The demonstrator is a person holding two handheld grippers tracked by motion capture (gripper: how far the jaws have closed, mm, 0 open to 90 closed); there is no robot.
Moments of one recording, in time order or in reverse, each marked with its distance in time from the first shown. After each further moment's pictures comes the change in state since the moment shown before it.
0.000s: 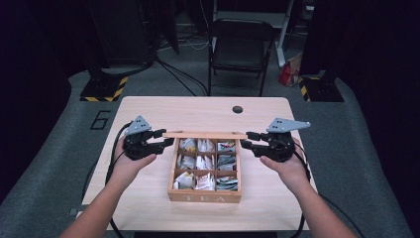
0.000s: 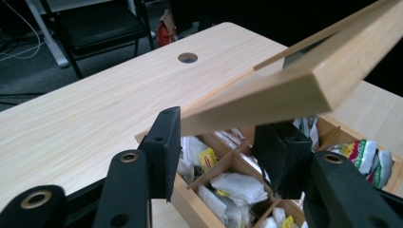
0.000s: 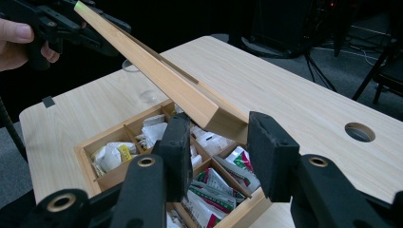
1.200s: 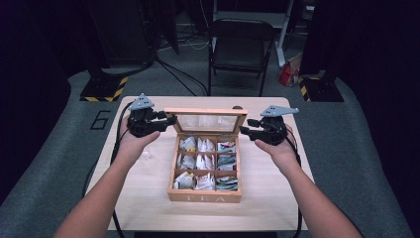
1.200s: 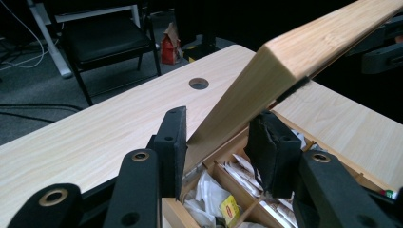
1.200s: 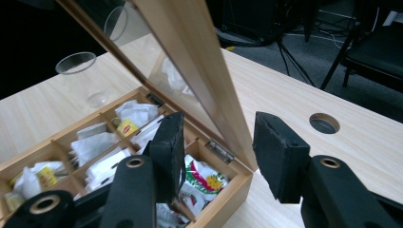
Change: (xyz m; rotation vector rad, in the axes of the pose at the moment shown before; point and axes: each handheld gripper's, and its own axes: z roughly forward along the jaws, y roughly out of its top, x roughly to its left) left arm 0.031 0.043 0.022 -0.021 0.012 -0.020; right arm -0.050 0.002 0.046 0.035 -0.105 0.046
